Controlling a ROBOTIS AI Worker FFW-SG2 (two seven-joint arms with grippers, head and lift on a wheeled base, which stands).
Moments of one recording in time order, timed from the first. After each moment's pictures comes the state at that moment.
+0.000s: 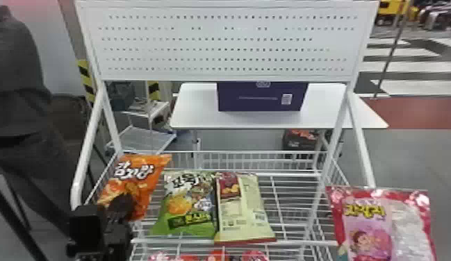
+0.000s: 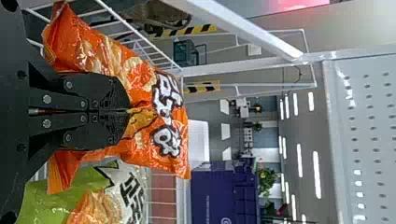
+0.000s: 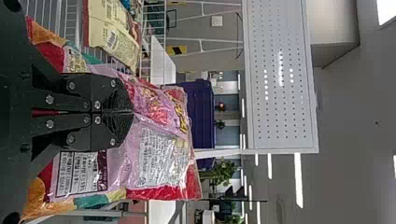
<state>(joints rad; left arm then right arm) 0.23 0.26 -0.12 -1.86 0.21 0.19 0.31 0.90 -0.14 -0.11 -2.14 -0.21 -0.32 0.17</state>
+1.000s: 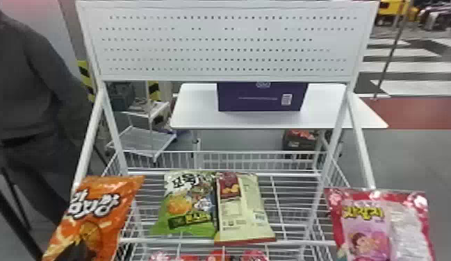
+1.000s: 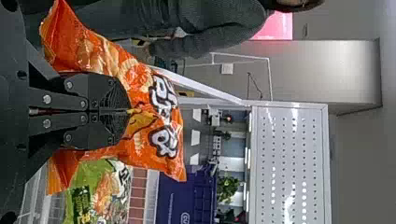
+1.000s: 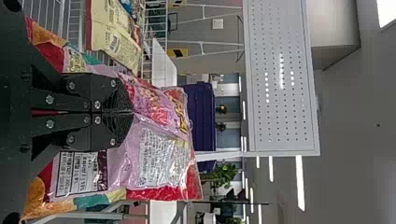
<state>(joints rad) 0.81 0.27 -0.03 -2.24 0.20 -0.13 0.34 0.91 -0.16 -0.11 -2.14 -0.22 -0.33 0.17</state>
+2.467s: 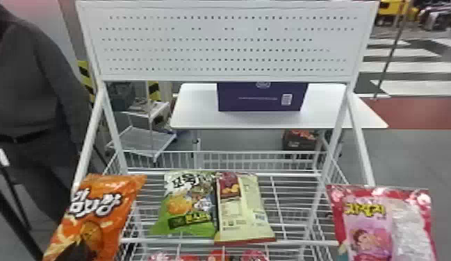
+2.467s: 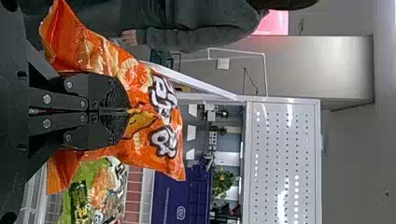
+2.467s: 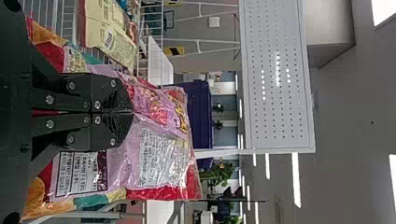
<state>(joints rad) 0.83 0.28 -0.03 -2.24 0.20 -0.17 0.31 0.90 -0.15 -0.11 -2.14 -0.22 -0.34 0.17</state>
